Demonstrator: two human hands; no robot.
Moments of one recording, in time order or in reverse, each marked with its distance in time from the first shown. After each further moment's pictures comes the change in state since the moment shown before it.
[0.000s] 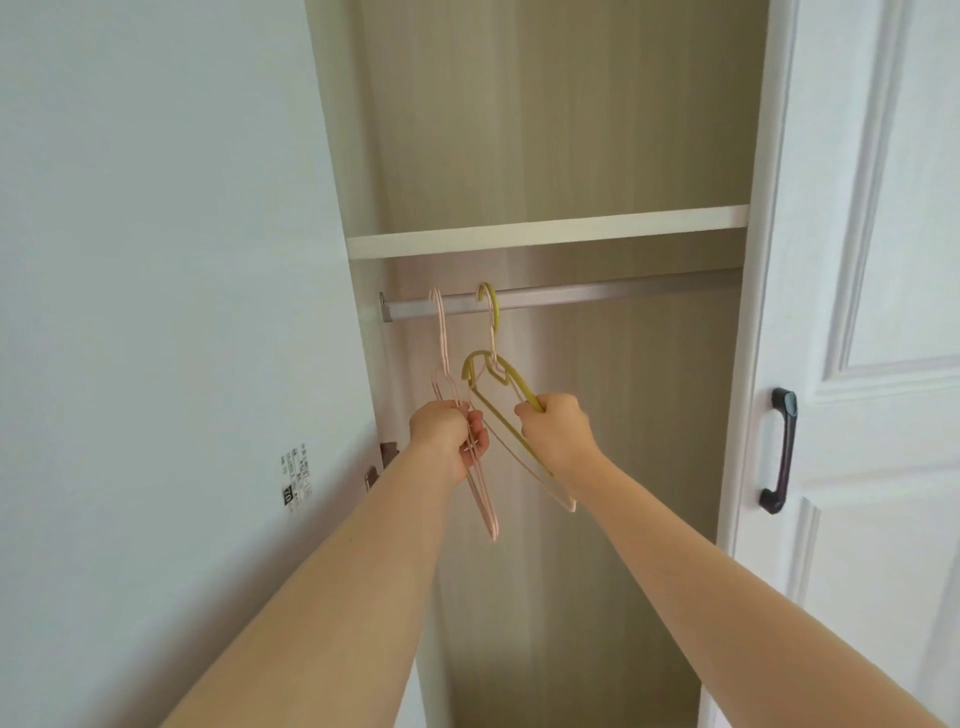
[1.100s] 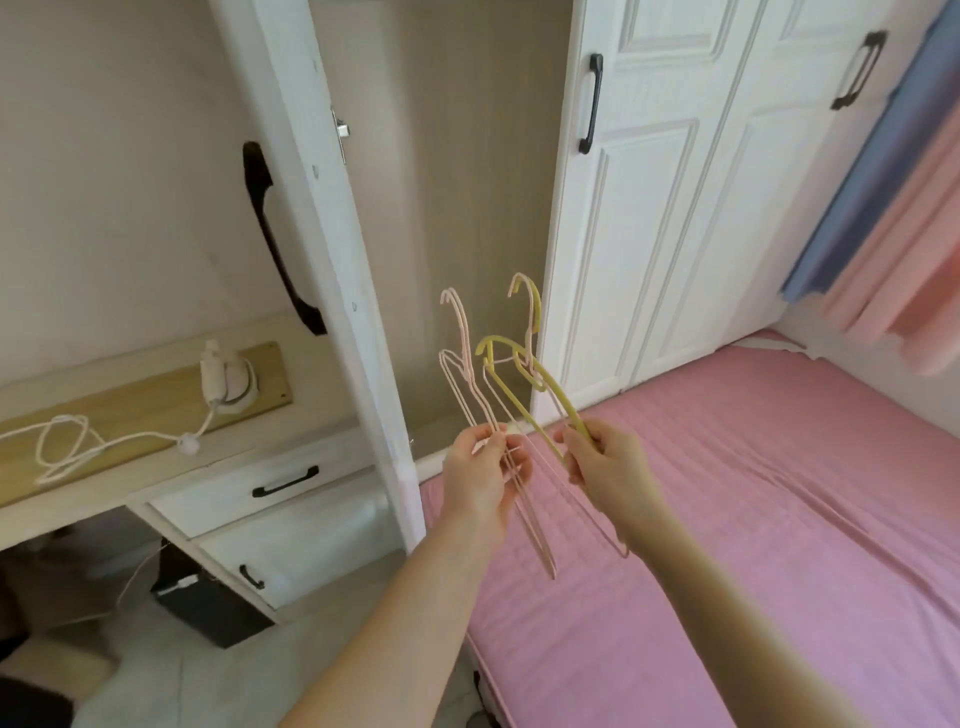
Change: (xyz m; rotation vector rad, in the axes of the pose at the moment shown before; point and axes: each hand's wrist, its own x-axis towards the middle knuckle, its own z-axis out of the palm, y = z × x) left_hand -0.383 -0.228 -0.232 -0.024 -0.252 -0.405; right_hand -0.527 0.096 0.009 0.018 0.217 0.387
